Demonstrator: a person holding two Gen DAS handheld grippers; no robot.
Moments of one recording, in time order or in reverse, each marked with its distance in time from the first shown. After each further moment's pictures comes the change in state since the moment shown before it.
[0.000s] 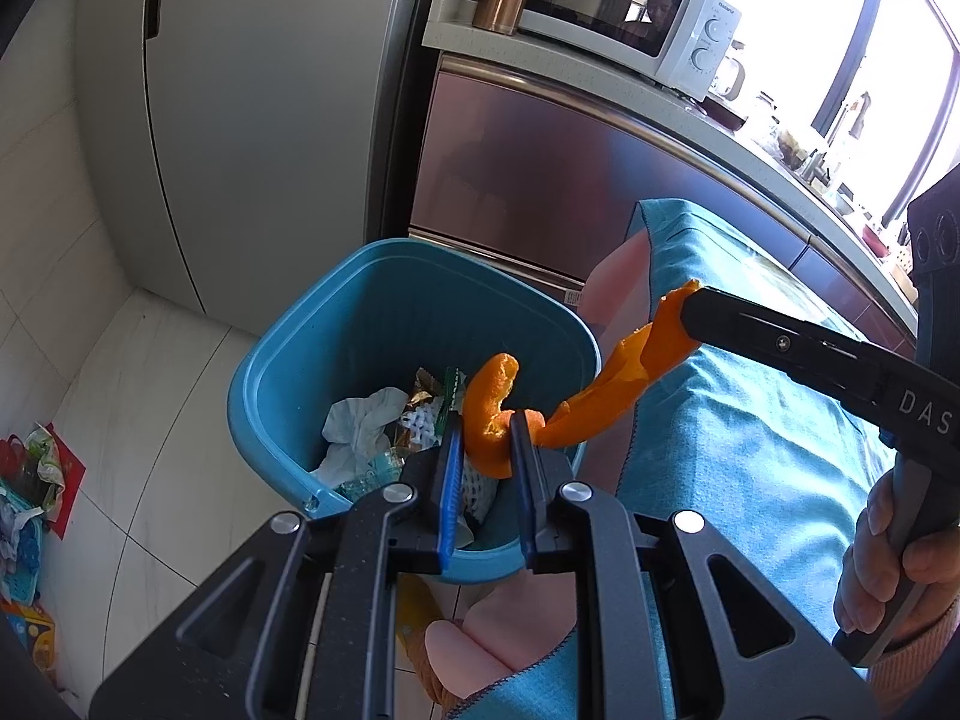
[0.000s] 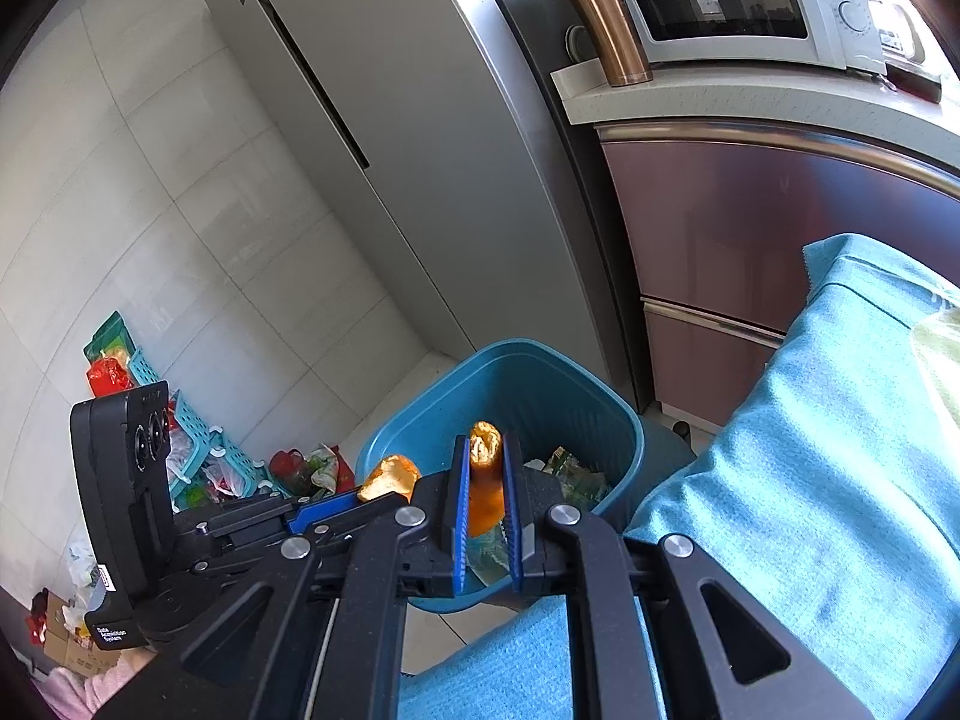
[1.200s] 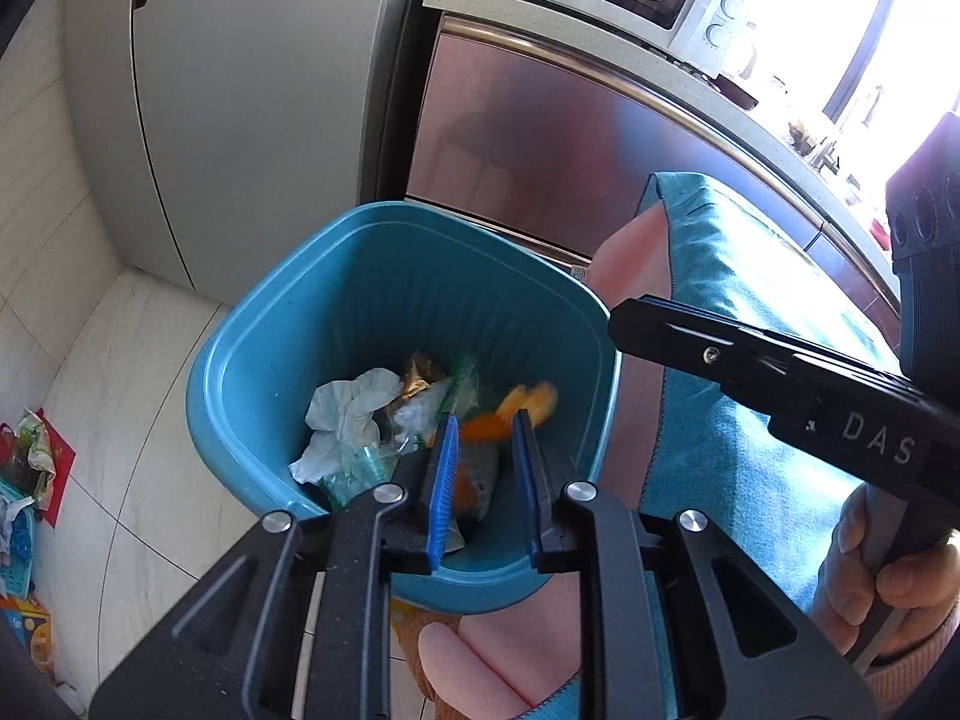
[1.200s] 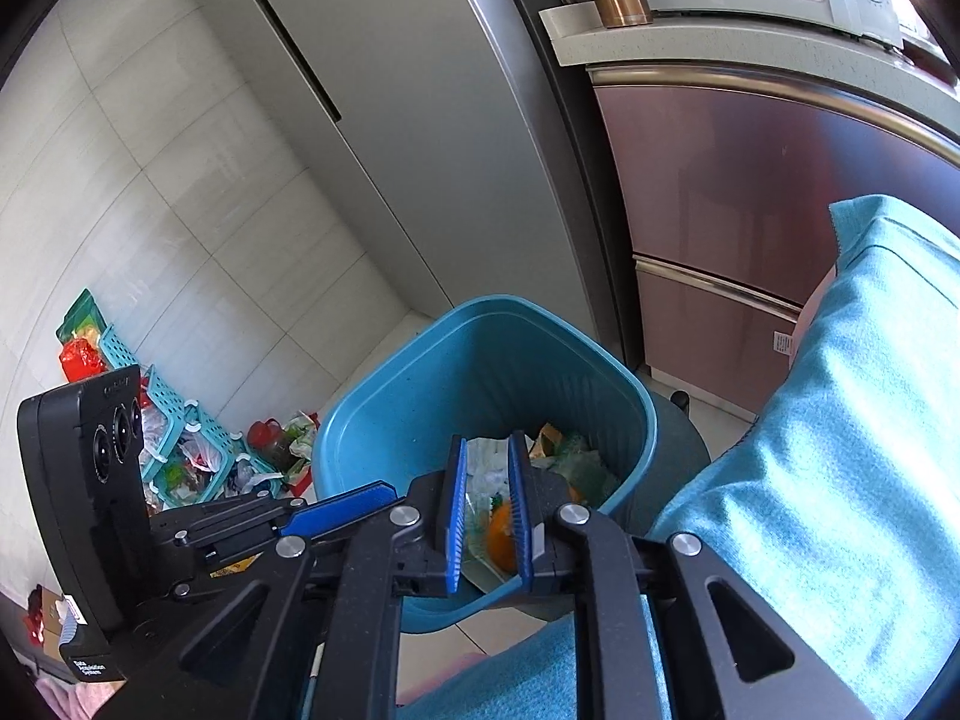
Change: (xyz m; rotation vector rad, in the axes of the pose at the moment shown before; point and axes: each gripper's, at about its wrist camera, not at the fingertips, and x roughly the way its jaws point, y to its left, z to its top) left arm 0.042 0.004 0.002 -0.015 0.065 -0.014; right arm 0.052 0.002 0.001 0.012 0.100 -0.050
